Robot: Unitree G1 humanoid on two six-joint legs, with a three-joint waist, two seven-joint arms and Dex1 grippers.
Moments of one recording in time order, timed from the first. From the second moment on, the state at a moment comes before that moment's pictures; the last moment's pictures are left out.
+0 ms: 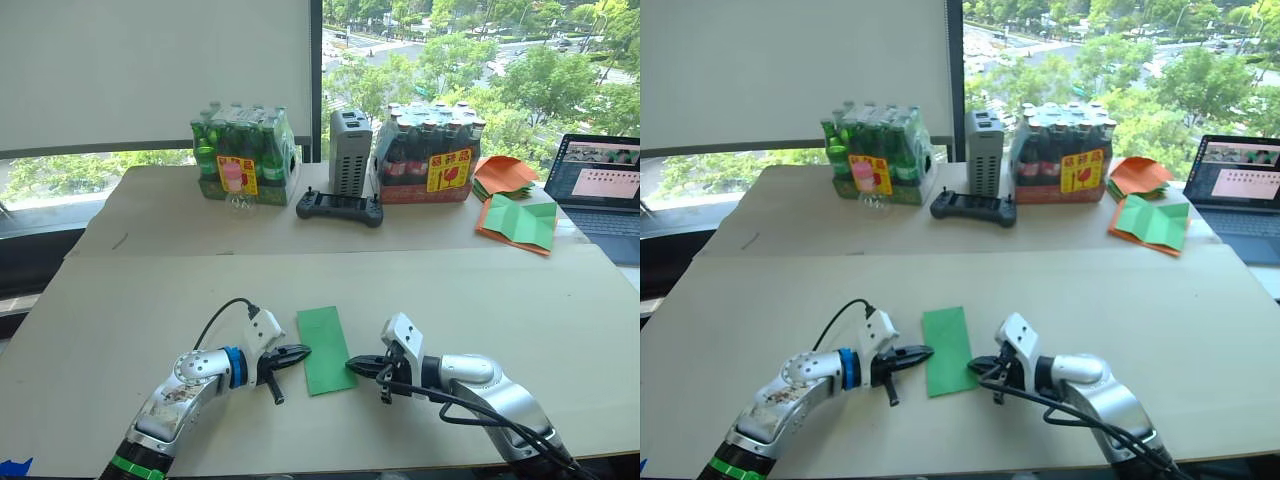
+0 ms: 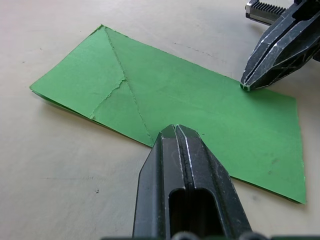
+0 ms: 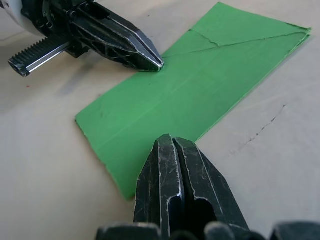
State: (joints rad) left arm -0.15 0.51 -0.20 -0.18 -0.29 0.44 -0.81; right arm -0.12 -0.50 0.23 -0.32 0.28 0.62 0.86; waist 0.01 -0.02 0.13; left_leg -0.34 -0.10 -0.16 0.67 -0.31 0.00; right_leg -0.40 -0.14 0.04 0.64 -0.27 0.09
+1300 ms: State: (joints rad) left arm -0.11 0.56 -0.12 -0.31 -0.38 0.57 -0.80; right arm -0.05 -0.59 0.02 -0.50 0.59 0.67 0.85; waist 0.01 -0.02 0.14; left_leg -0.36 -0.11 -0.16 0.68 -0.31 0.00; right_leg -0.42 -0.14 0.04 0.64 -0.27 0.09
